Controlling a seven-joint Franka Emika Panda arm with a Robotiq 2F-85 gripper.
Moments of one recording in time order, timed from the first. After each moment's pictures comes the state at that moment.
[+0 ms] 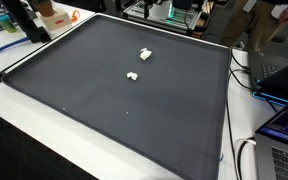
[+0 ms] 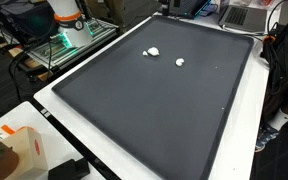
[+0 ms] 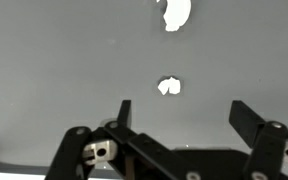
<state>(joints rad) 0.06 0.01 0.13 -2.13 -0.05 2.17 0.13</state>
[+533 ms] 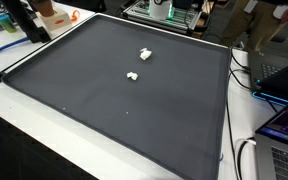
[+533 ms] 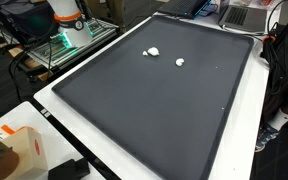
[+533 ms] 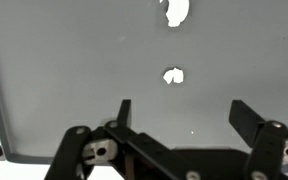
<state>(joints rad) 0.06 0.06 0.10 -1.91 -0.05 1.93 0.14</state>
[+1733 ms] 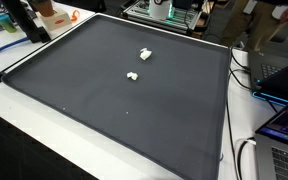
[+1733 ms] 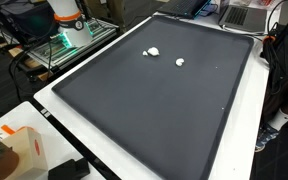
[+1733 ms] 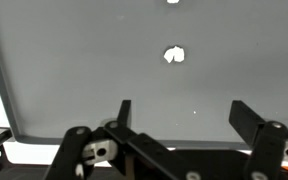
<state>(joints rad) 0.09 0.14 0.09 -1.78 -0.10 1.93 0.21</state>
